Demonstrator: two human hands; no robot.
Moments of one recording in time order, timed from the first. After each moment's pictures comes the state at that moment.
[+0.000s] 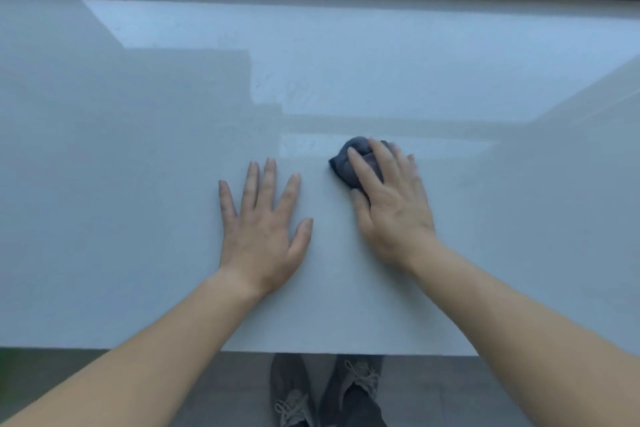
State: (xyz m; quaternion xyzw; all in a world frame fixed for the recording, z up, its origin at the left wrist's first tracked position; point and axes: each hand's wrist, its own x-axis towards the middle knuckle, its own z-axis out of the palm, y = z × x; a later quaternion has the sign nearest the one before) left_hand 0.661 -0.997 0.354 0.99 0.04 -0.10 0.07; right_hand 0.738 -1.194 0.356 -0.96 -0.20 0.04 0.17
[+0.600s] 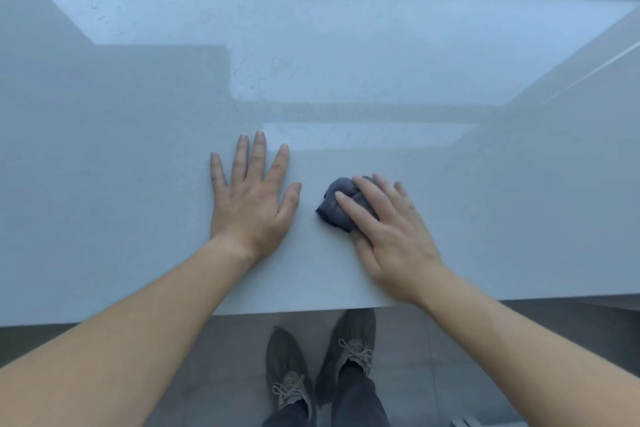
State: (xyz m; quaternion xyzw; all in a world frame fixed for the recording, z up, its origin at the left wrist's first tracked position) left_hand 0.657 -0.990 0.344 0.99 0.03 -0.06 0.09; right_hand 0.651 -1.231 0.354 -0.95 -0.28 0.05 0.13
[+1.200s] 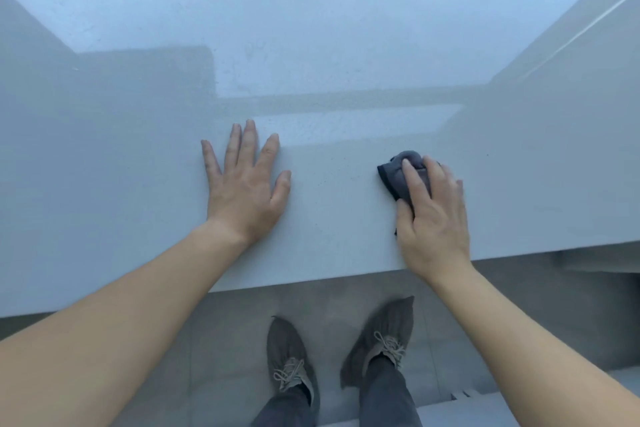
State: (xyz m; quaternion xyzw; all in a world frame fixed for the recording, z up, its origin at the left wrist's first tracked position) left_hand 0.649 -1.008 0.352 0.99 0.01 -0.06 0.11; right_hand 0.620 -1.279 0.361 -0.98 -0.01 0.02 0.17
